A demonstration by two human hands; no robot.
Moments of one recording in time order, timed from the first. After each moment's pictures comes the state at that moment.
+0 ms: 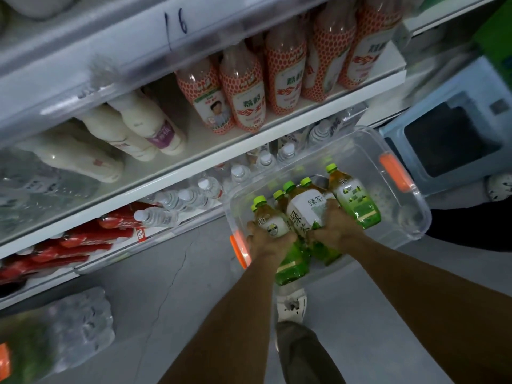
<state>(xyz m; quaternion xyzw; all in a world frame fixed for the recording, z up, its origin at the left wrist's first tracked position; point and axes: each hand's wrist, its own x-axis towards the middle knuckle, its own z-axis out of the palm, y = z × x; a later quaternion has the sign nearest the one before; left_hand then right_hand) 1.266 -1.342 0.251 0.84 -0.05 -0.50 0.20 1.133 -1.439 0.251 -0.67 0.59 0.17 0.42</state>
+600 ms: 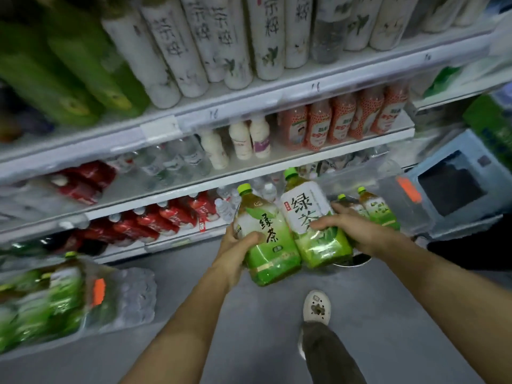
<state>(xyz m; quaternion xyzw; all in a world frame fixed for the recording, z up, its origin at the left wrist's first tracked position) 1.365 -1.108 0.468 0.65 -0.01 -0.53 0.54 1.184 -1.287 0.480 -0.50 0.48 0.01 0.72</state>
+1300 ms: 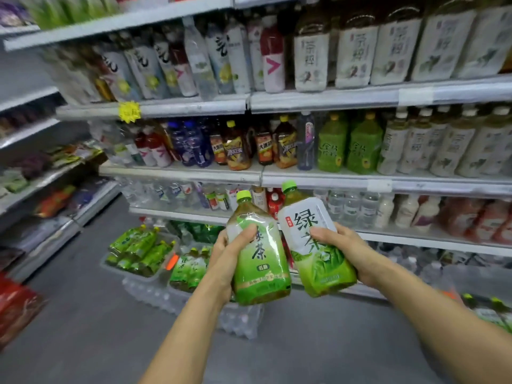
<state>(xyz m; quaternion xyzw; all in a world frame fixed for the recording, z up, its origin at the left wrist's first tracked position) 1.512 -0.663 0.708 0.63 -0.01 -0.27 0.72 1.407 -0.881 0.697 -0.59 0.19 -0.02 0.78</state>
